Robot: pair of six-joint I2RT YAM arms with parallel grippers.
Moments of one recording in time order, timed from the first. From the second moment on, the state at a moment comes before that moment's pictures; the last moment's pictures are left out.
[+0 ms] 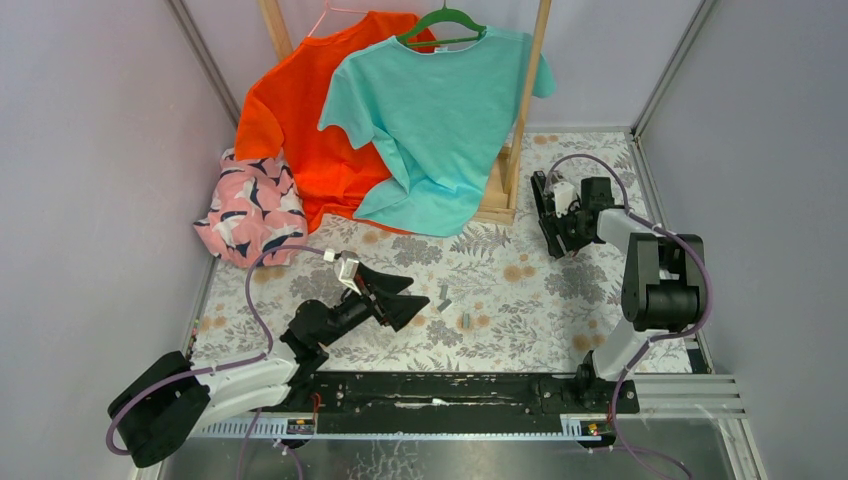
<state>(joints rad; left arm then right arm) -0.81 0.91 0.02 1.06 0.15 -0.69 -0.04 1.72 0.97 -0.36 -0.22 -0.51</state>
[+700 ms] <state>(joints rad) -0.81 0.95 0.02 1.07 0.15 -0.69 -0.02 1.59 0.96 -0.46 -0.35 -0.56</state>
